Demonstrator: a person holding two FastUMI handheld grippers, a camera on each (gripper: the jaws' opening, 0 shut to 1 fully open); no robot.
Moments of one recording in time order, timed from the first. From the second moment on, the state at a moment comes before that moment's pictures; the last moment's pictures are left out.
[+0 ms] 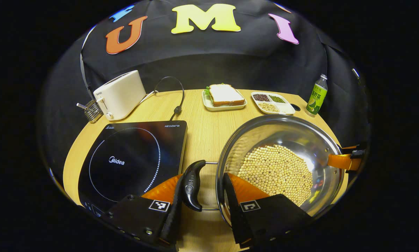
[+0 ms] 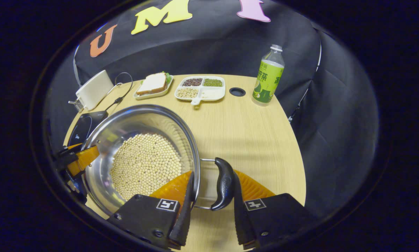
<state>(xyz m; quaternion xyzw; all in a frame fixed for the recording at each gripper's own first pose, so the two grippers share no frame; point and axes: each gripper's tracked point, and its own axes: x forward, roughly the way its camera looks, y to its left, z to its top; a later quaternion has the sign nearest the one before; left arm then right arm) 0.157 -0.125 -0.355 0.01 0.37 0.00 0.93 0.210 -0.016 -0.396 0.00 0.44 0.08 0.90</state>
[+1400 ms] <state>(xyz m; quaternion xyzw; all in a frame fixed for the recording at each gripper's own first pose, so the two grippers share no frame) 0.142 0.101 -0.251 0.02 0.31 0.03 0.95 0.175 0.208 -0.280 0.01 0.38 0.10 0.92</state>
